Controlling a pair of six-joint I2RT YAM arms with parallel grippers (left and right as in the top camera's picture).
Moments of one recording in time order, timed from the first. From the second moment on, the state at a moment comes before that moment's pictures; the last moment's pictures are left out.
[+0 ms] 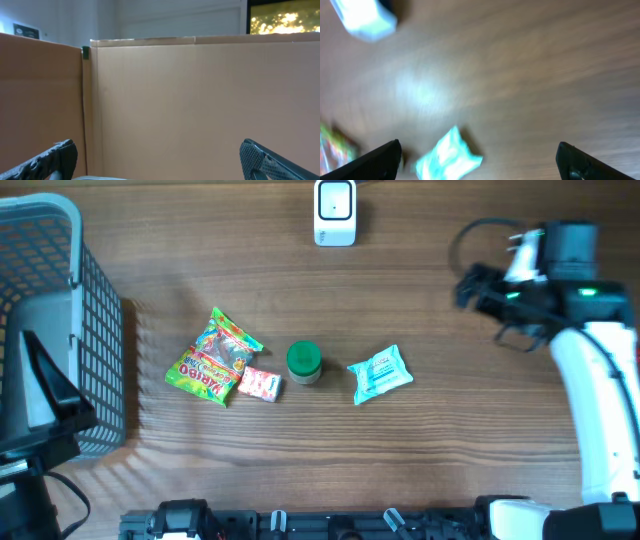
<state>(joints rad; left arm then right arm) 0.03 0.55 1.39 -0.46 -0.23 0.08 0.02 1.46 1.37 -1.00 -0.13 0.35</state>
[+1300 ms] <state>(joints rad) 0.03 0.50 1.39 -0.38 -0.25 0.08 0.83 1.82 1.03 -0.70 0.47 0.69</state>
